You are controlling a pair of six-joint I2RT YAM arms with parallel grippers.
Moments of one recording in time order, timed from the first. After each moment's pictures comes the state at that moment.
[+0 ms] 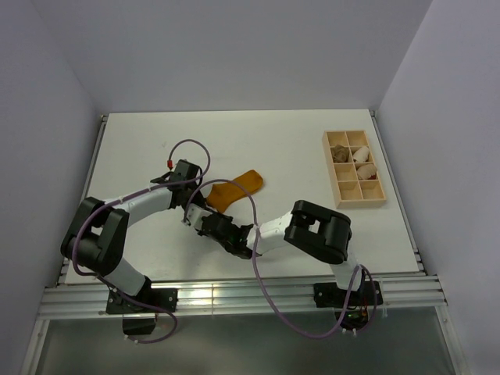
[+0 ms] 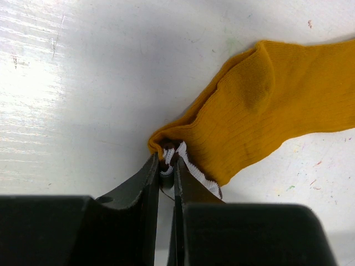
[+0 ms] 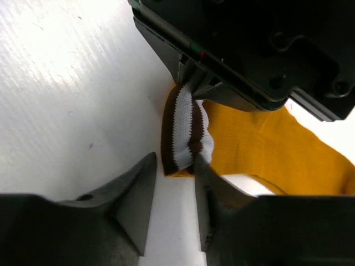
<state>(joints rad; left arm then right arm) -0.45 1.58 0.86 -0.31 -0.06 -0.83 1.19 1.99 0.98 0.44 0.49 -0.31</state>
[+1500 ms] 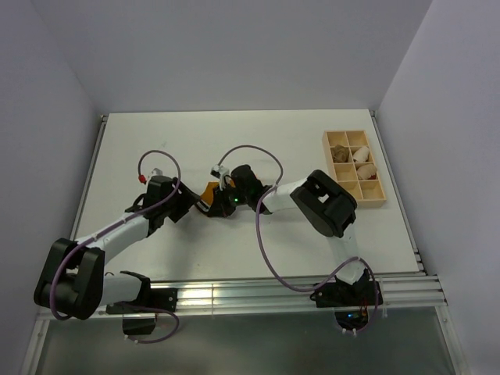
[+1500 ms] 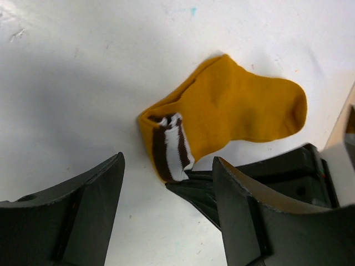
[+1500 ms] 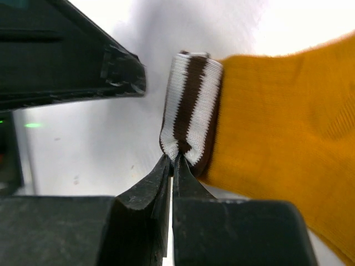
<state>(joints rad) -0.32 1.26 0.53 -0.02 0.00 -1.02 0.79 2.08 1.10 0.39 -0.55 0.30</state>
